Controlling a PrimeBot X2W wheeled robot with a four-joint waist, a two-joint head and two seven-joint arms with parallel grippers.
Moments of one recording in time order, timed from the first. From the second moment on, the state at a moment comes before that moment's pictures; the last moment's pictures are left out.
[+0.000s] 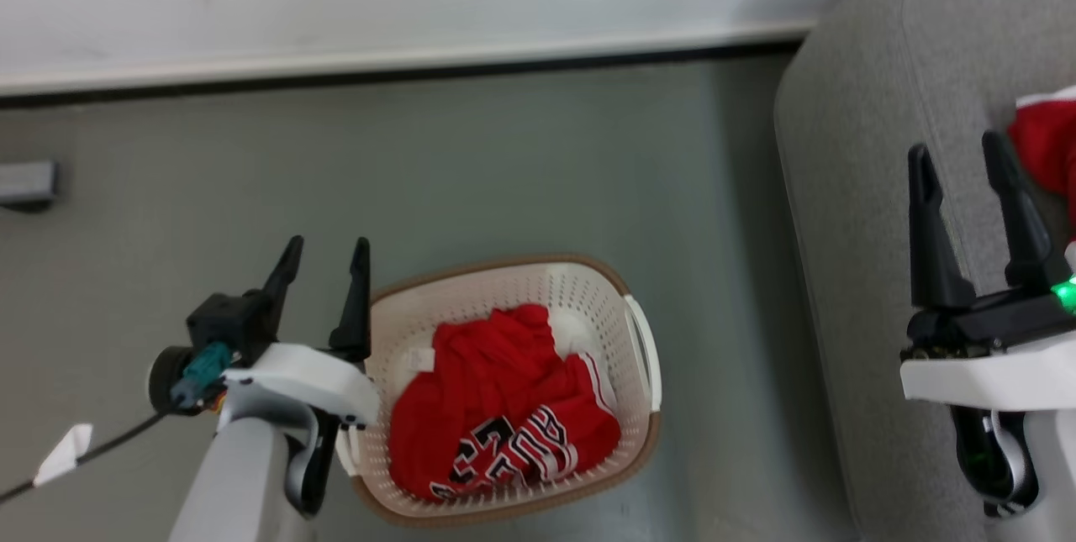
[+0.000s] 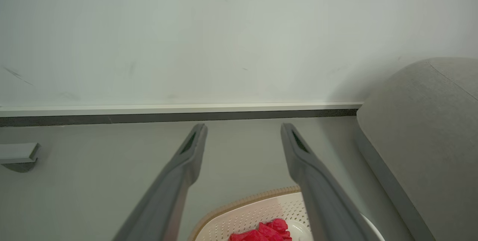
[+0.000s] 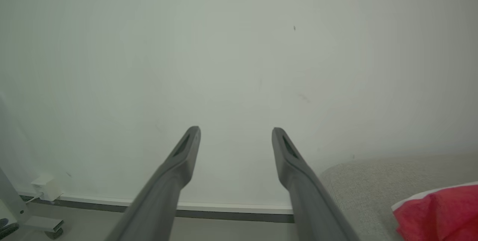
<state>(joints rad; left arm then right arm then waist) -0.45 0.07 -0.04 0.47 -0.12 -0.09 -0.26 -0.37 -0.19 0.13 0.05 0.44 0.13 -0.26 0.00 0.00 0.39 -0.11</state>
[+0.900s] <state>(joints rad) -0.91 0.15 -0.17 1.19 -0.14 -0.13 0.10 -0.60 -0.11 0.13 -0.10 0.46 0.13 -0.26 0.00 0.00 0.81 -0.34</state>
